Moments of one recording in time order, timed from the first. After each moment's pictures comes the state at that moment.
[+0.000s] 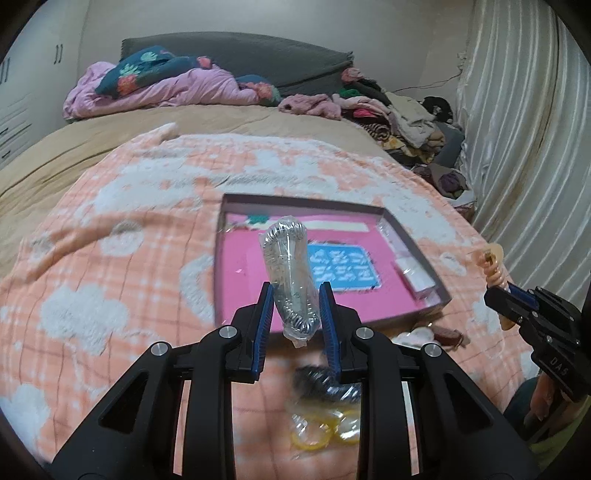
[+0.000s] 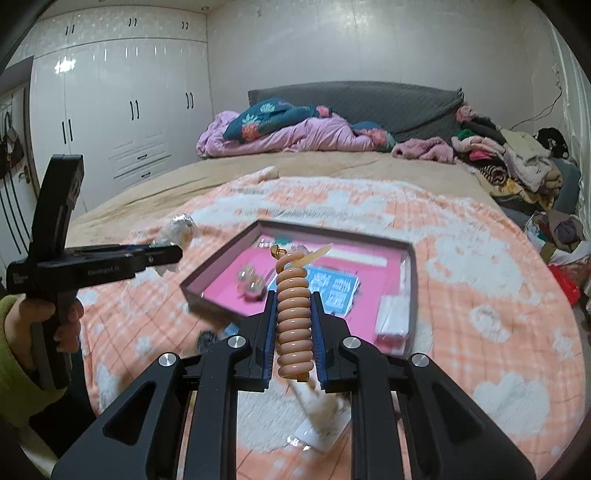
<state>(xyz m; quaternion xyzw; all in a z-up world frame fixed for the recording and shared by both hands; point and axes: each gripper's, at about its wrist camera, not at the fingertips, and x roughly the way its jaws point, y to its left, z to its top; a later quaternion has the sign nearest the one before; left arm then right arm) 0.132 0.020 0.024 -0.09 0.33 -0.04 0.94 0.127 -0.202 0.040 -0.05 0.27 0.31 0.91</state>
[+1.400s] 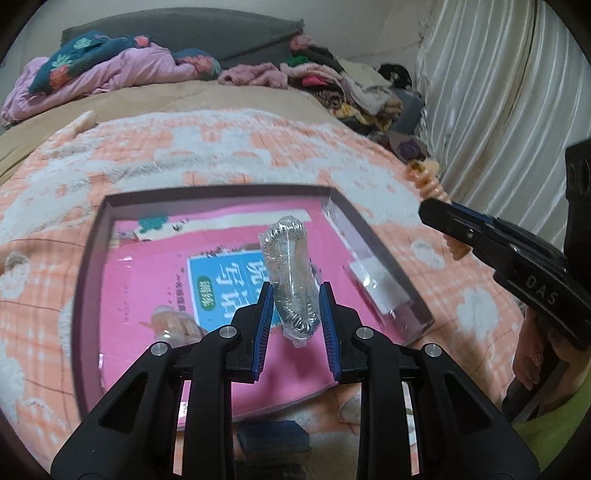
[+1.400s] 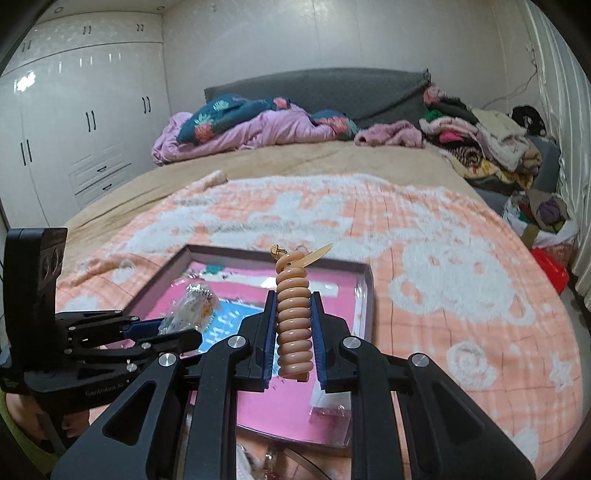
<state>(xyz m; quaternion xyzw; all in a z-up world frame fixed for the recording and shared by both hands) 0.226 -0.046 -0.020 -0.08 0.38 -0.14 0.91 0.242 -0.208 0.019 -0.02 0.31 0.25 0.92</state>
